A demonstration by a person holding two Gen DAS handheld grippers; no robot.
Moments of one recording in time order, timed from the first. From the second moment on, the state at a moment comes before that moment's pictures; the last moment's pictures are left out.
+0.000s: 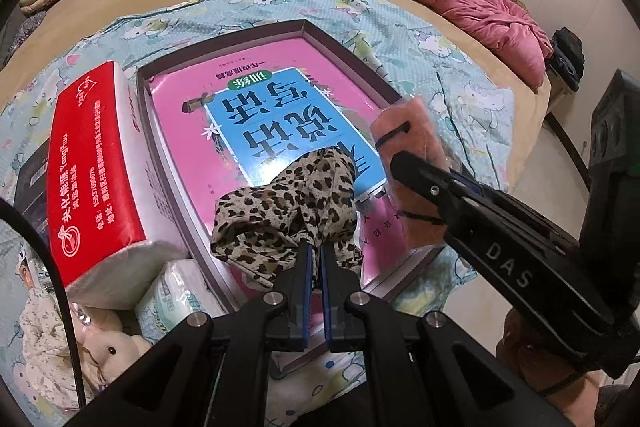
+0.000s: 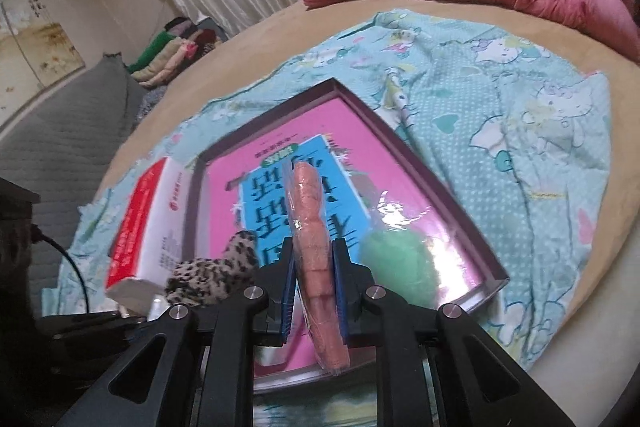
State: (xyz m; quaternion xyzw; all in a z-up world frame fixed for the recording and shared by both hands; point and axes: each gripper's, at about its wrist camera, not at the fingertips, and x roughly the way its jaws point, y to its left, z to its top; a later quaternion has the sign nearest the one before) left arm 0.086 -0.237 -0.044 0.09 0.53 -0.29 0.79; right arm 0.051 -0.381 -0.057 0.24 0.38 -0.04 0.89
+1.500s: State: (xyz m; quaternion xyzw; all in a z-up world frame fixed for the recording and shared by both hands) left arm 0.080 -0.242 -0.032 0.08 0.52 -0.31 0.79; right arm 0.017 -0.418 -0.040 0.27 0.34 -0.12 0.89
